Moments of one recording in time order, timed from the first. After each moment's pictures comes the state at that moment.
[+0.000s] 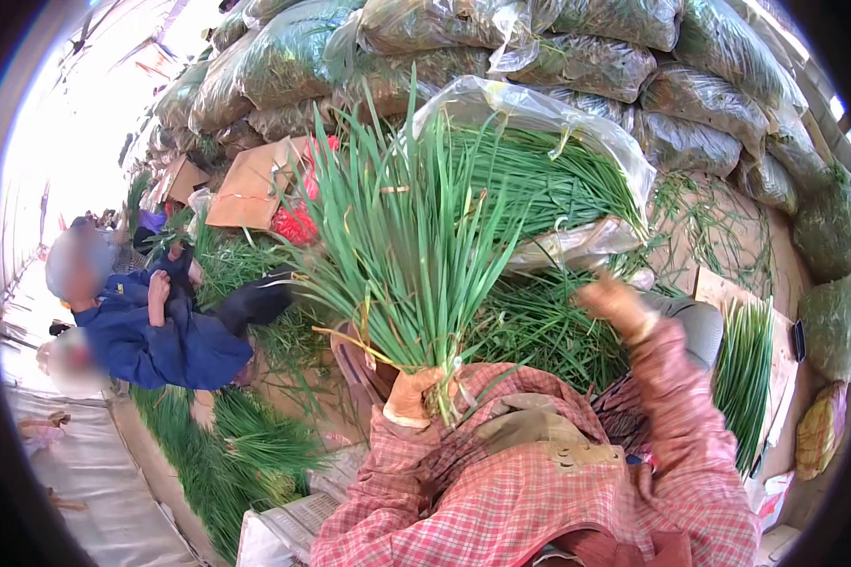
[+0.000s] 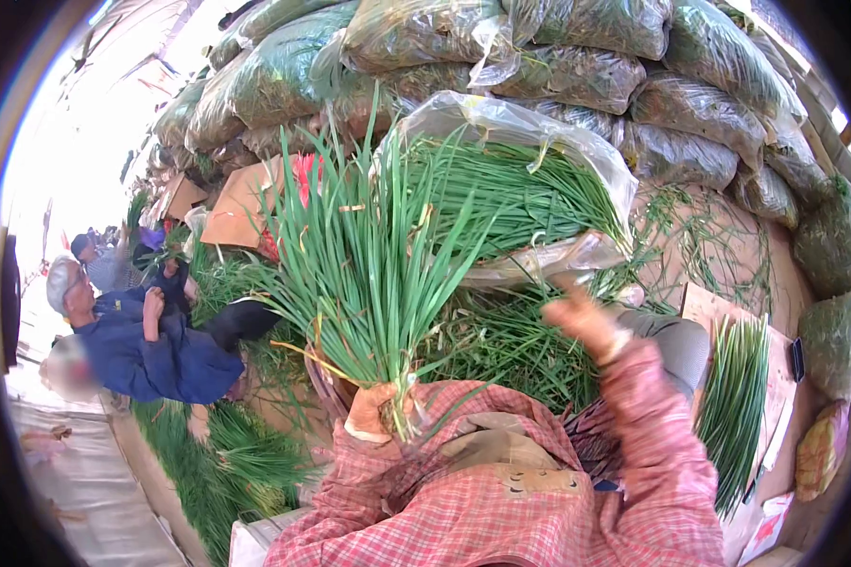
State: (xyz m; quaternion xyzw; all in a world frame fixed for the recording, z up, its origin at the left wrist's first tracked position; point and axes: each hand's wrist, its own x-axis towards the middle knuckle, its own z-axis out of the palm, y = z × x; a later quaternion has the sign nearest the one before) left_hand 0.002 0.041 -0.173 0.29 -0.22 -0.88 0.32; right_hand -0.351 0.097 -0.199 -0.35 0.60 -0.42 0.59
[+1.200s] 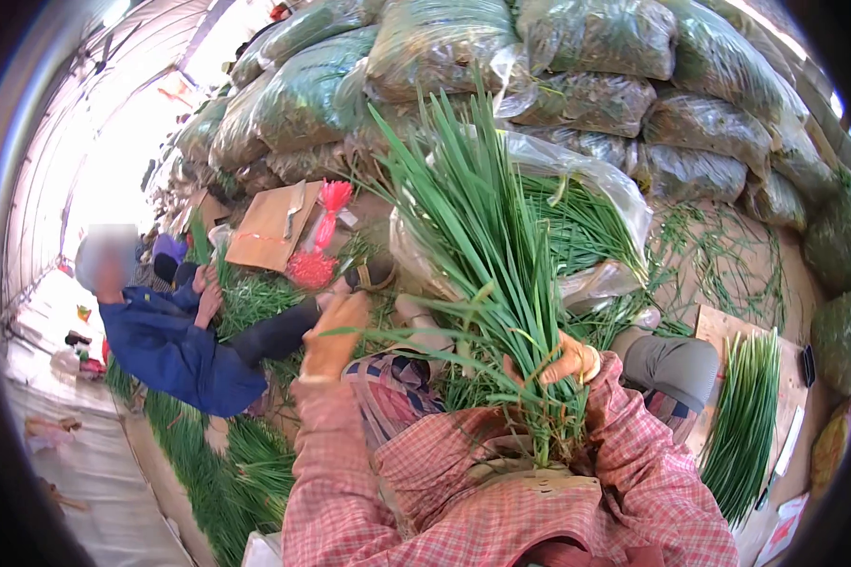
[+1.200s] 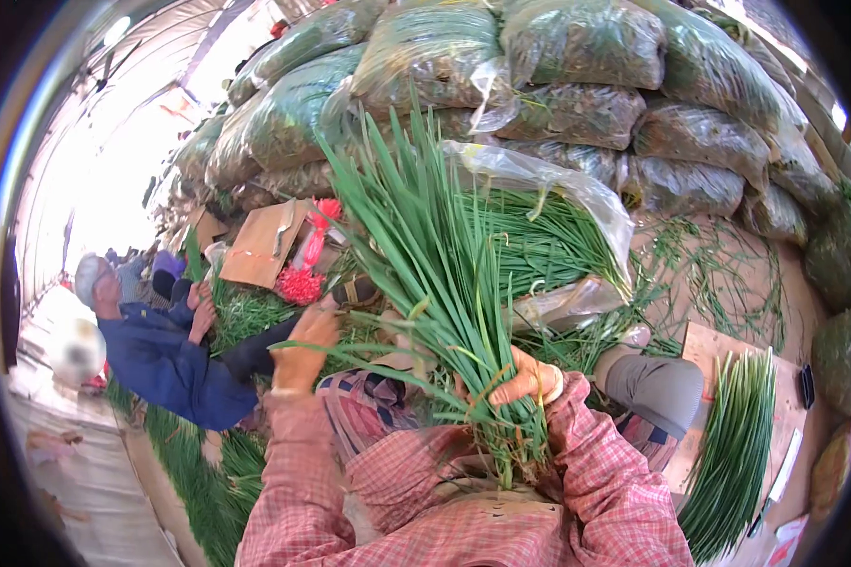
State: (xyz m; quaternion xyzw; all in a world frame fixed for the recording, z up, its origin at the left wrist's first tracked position) left_hand 0.033 -0.114 -0.131 0.19 -0.56 -0.71 0.38; right_hand -0.300 0.054 -0.160 -0.40 0.12 -0.48 0.77
